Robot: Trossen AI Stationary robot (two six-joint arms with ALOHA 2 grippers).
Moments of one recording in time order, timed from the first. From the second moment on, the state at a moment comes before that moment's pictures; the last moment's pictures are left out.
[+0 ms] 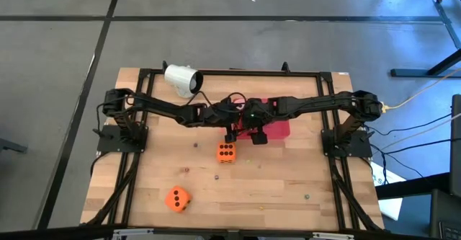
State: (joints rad) left arm 0.05 1.71 1.02 0.21 -0.15 0.09; right arm -0.07 1.69 1.18 -0.56 0.04 -0.25
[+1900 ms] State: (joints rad) left arm 0.12 1.72 1.02 0.10 -0.14 -0.01; right arm -0.02 1.69 1.32 -0.76 0.16 -0.27
